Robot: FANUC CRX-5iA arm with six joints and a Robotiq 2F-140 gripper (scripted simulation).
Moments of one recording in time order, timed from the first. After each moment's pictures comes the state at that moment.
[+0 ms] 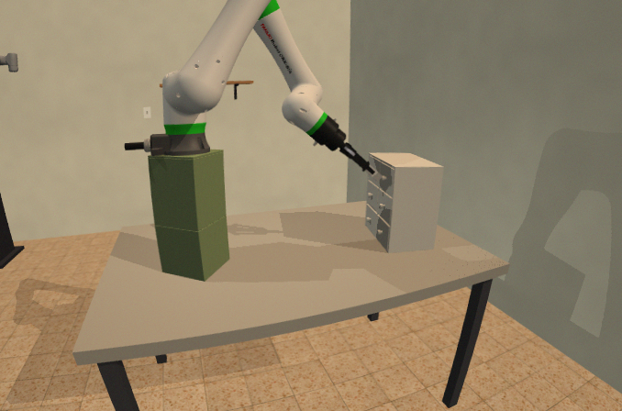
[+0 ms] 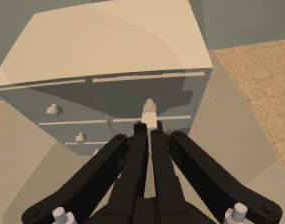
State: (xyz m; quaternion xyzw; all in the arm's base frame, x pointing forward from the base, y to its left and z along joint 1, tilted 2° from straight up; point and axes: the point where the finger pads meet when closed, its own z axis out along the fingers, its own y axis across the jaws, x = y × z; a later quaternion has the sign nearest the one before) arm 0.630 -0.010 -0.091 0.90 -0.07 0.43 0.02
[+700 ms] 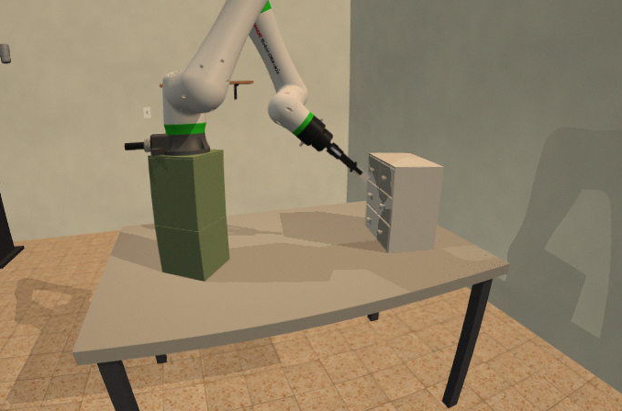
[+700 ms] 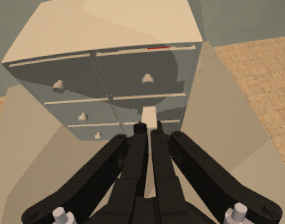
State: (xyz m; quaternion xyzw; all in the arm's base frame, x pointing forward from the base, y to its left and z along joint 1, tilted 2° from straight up) arm 0.584 -0.005 -0.093 0.90 -0.07 0.43 0.02
